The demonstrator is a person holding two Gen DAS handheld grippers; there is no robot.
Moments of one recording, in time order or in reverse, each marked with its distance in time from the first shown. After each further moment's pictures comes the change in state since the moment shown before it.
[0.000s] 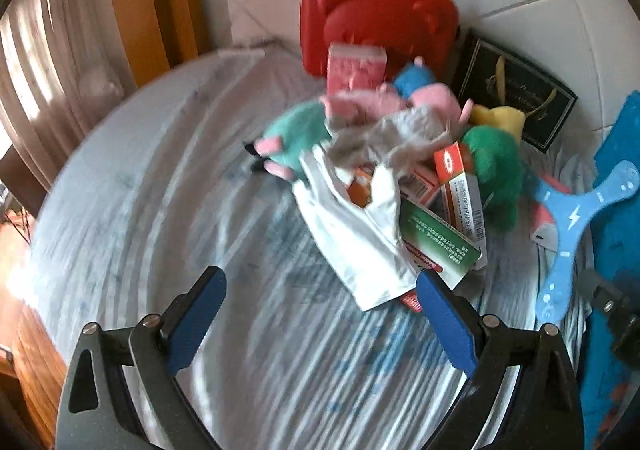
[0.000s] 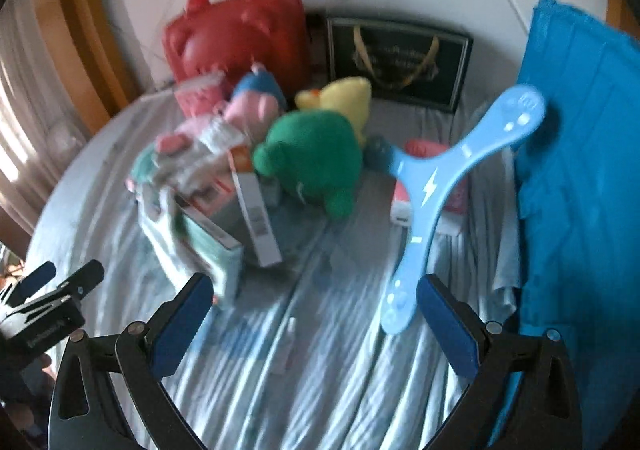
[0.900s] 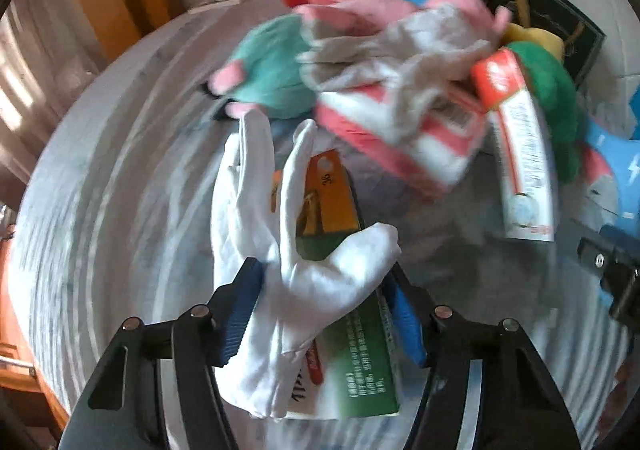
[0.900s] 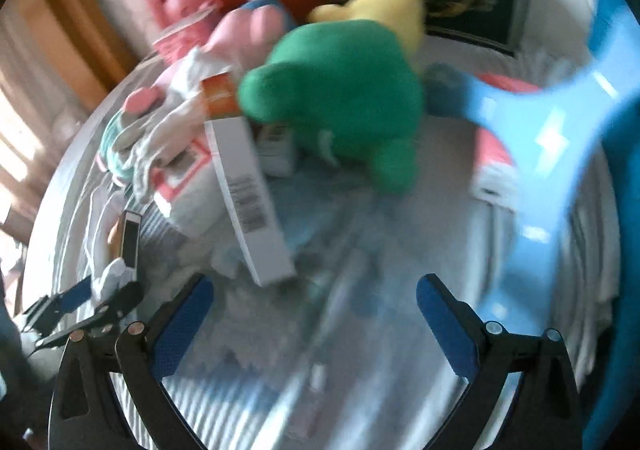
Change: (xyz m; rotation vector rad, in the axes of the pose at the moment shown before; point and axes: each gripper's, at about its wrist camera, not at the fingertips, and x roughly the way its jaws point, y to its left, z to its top) left arm 0.089 0.004 -0.026 0.088 0.125 0.069; right arm 0.112 0.019 0.004 0.001 0.125 0.117
